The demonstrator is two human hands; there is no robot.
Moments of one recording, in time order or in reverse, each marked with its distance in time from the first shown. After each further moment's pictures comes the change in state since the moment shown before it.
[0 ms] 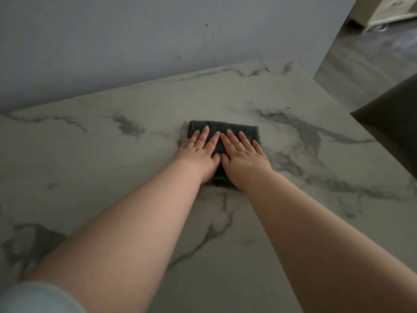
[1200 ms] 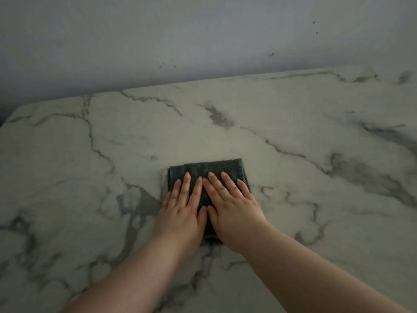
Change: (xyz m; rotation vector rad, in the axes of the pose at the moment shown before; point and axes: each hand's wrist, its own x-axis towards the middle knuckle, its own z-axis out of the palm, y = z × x) left_hand -0.195 -0.148 0.062 -0.138 0.106 -0.330; right_hand -0.076 -0.181 0.068 -0.087 -0.059 -0.507
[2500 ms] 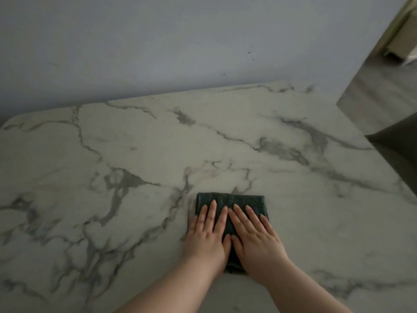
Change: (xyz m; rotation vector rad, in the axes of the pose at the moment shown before) left_hand -0.136 0.126 0.059 0.051 -0.092 0.215; right_hand -0.222 0.037 0.012 0.019 -0.027 0.292
